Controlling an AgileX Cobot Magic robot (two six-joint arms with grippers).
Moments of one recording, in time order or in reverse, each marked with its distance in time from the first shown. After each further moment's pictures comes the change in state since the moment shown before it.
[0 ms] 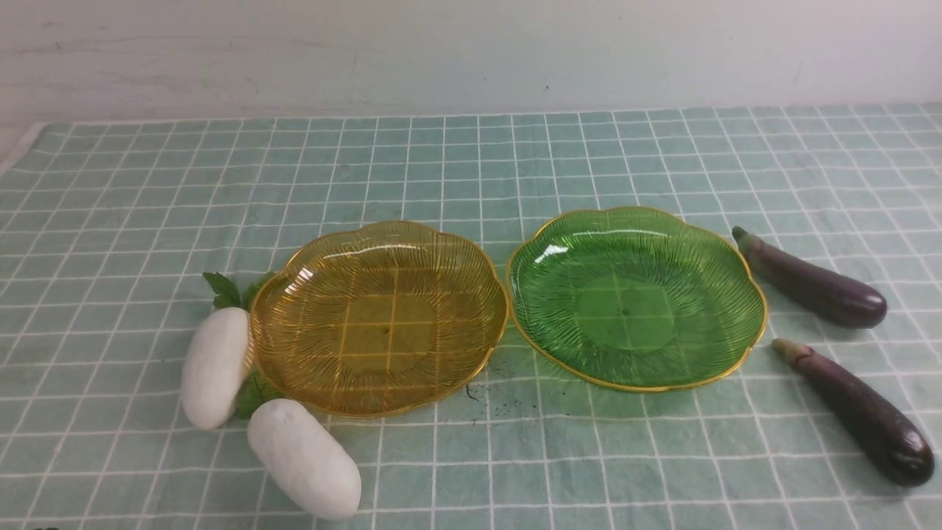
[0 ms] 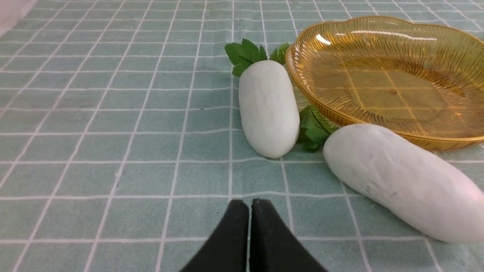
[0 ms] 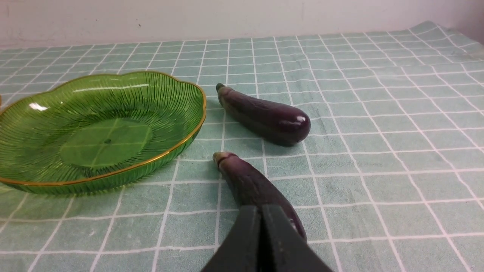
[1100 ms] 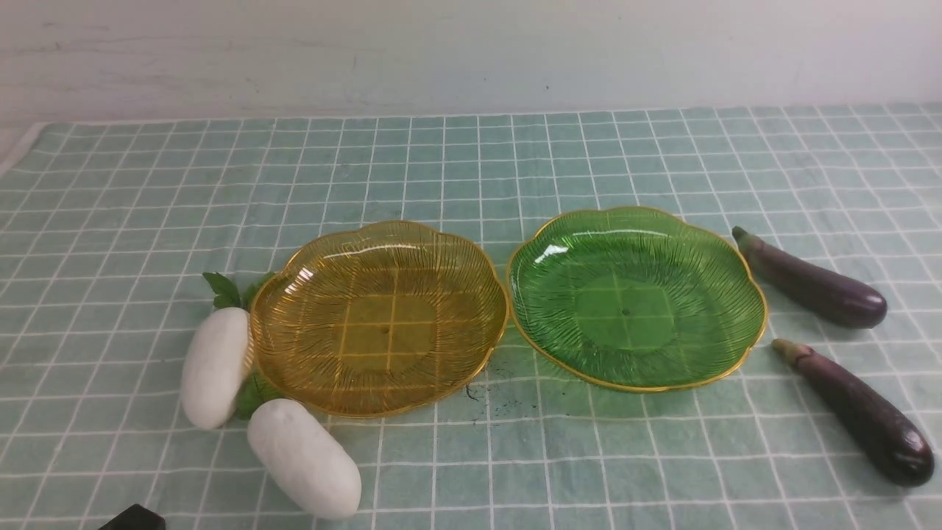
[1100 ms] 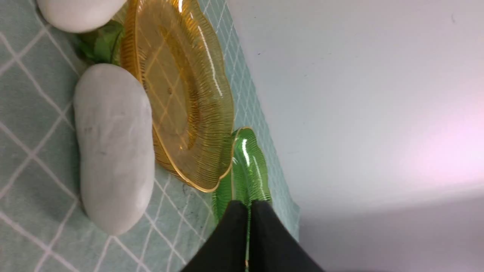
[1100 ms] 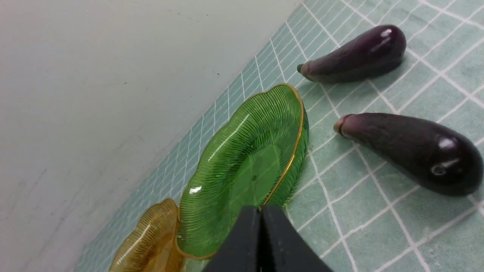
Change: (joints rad) right arm 0.000 0.000 0.004 0.592 -0.020 0.236; left arm 0.000 0.000 0.001 -0.980 -0.016 -0.330
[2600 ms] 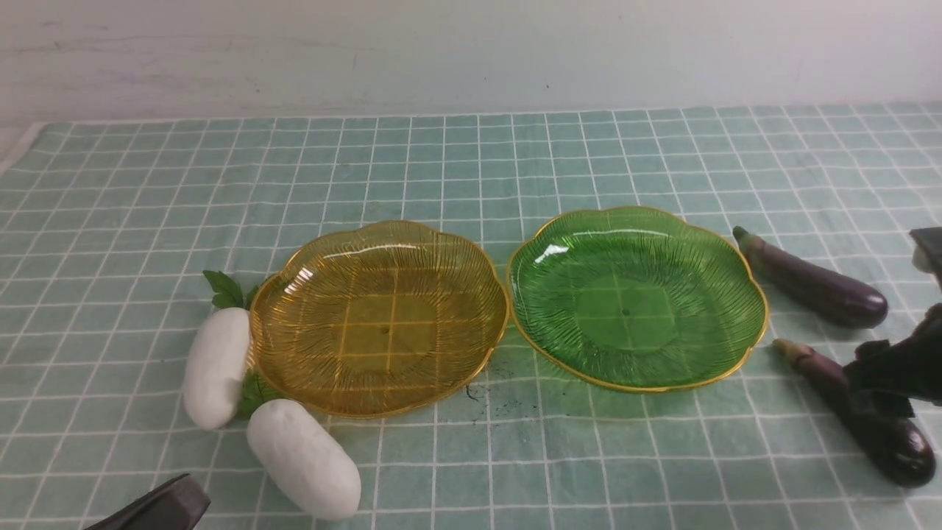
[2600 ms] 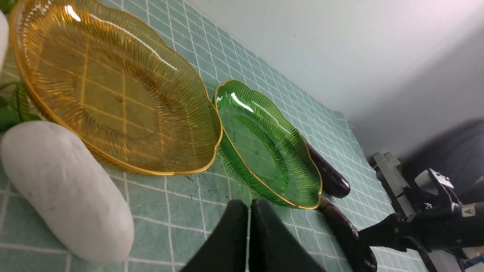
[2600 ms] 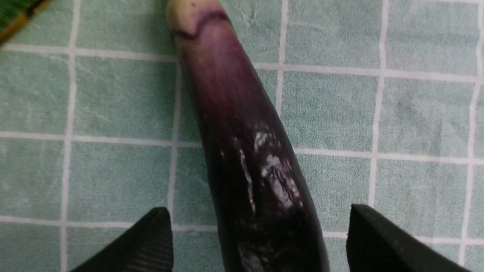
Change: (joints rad) right arm 0.002 1.575 -0.857 -0.552 0.329 -0.426; left arm 0.000 0.234 -0.140 -0.243 0.124 0.827
